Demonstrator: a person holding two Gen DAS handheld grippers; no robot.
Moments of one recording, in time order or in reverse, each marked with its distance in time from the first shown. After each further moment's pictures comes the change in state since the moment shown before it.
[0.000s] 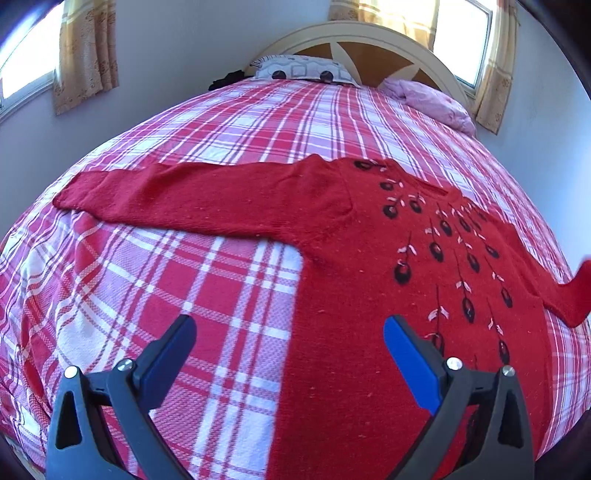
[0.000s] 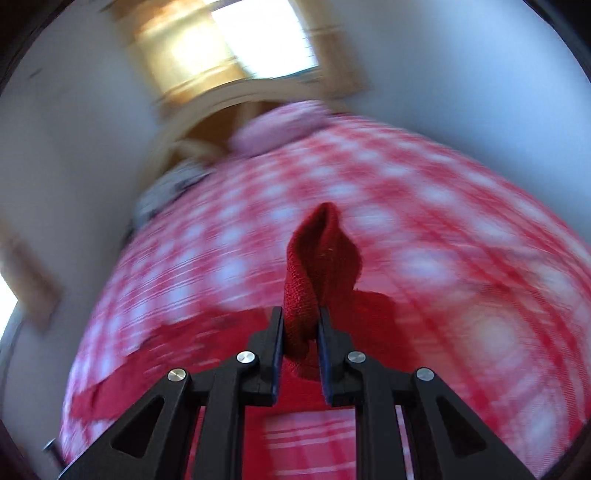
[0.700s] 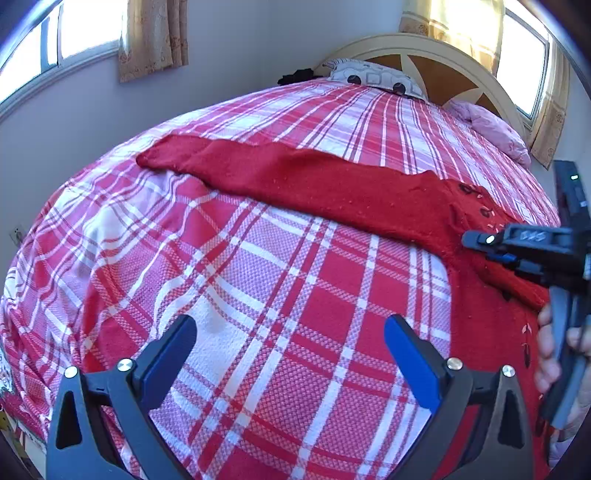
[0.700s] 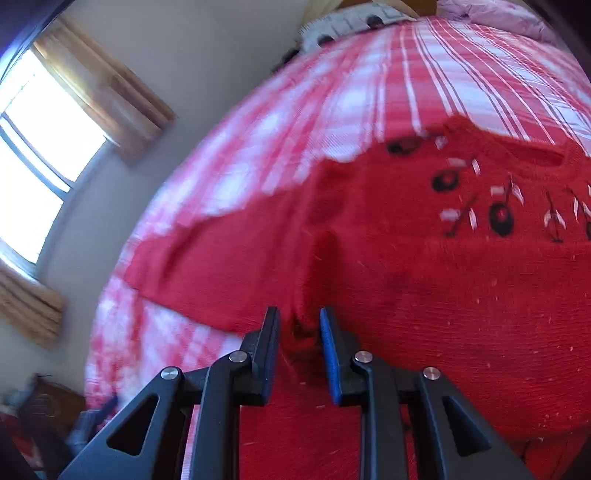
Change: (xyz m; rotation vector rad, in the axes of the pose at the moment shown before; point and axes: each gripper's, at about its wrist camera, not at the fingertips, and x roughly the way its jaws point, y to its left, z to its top) left arm 0.005 0.104 -0.010 -0.145 0.001 0.153; right arm 0.219 0.290 -0.185 -0.276 0.478 0.498
